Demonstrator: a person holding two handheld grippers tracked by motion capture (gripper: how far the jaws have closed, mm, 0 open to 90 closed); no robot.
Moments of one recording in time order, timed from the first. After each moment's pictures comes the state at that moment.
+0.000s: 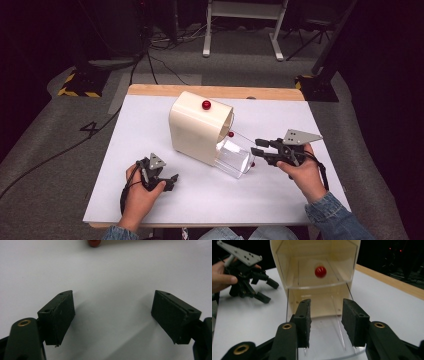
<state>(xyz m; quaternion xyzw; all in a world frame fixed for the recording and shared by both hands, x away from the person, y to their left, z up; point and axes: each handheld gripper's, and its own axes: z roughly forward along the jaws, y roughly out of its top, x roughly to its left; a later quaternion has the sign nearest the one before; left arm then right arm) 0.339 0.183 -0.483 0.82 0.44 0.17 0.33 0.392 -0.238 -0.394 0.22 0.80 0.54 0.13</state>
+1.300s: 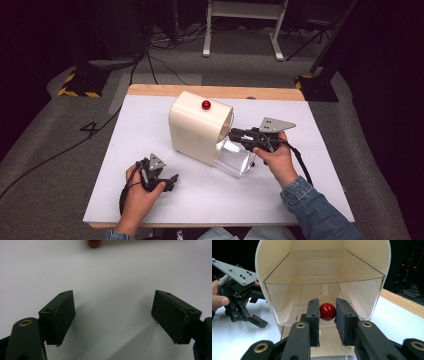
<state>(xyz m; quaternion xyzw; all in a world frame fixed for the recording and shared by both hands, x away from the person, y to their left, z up) 0.338 0.183 -0.484 0.82 0.43 0.17 0.33 0.432 -0.182 -0.402 0.18 0.78 0.59 0.12</state>
